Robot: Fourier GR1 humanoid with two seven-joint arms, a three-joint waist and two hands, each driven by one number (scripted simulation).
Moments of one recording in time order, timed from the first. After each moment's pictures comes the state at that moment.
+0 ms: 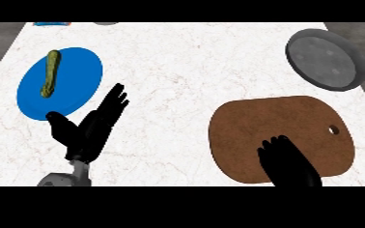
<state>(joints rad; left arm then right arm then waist) -0.05 0.18 -0.18 -1.56 0.30 0.03 0.19 -0.20 -0.75 0.84 -1.84 1.26 0.45 0.33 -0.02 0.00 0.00</state>
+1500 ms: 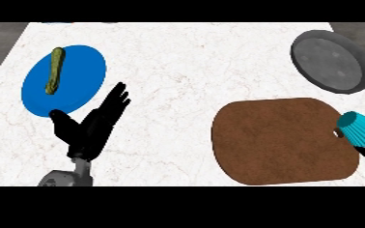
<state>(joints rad) -0.07 0.16 -0.17 -1.54 0.28 0.00 0.19 0.04 -0.86 -0.05 -1.47 -0.02 0.08 -0.53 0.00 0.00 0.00</state>
